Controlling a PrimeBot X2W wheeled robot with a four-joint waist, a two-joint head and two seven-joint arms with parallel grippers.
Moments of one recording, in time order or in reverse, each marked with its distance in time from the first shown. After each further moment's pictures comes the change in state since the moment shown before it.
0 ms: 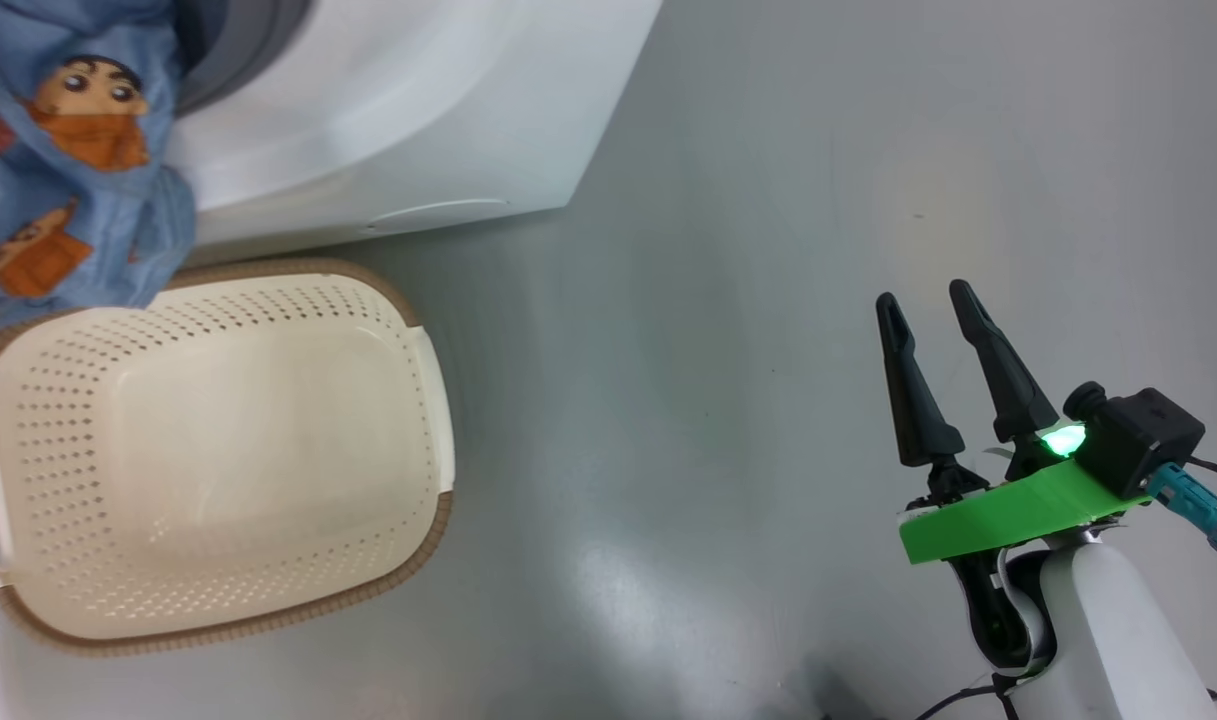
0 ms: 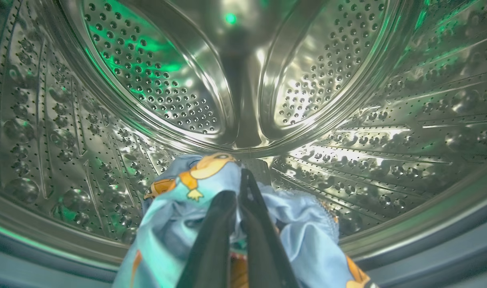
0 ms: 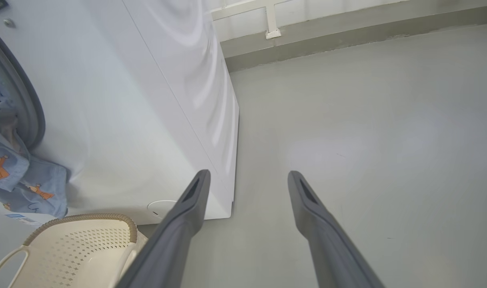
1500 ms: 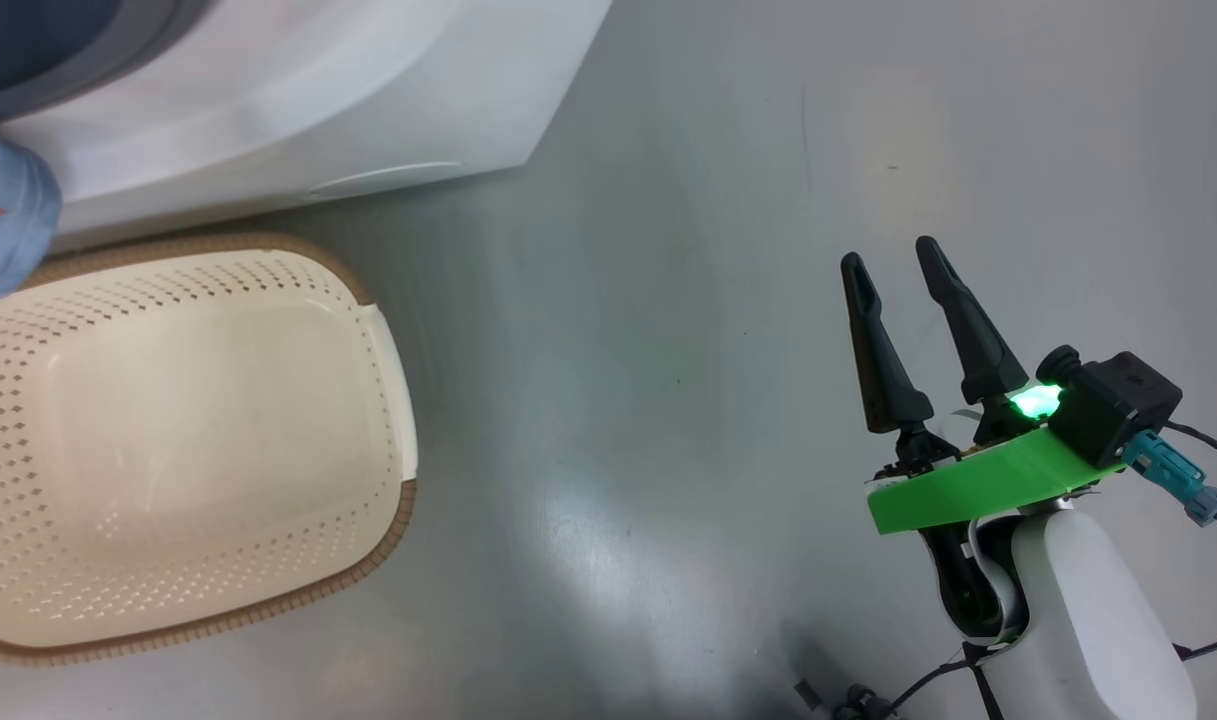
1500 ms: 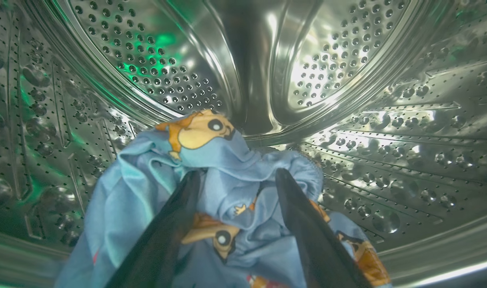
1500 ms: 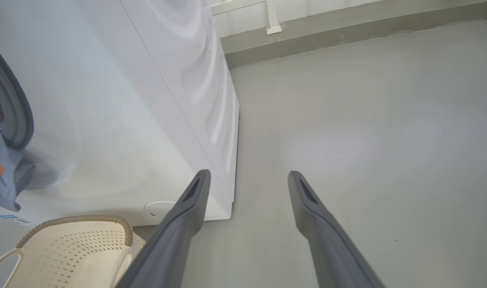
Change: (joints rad) left arm -0.180 0.002 0.049 0.193 0.141 0.001 -0.003; right arm -0.062 0.034 0.032 -0.007 -0.007 0.000 0.000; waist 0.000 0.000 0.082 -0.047
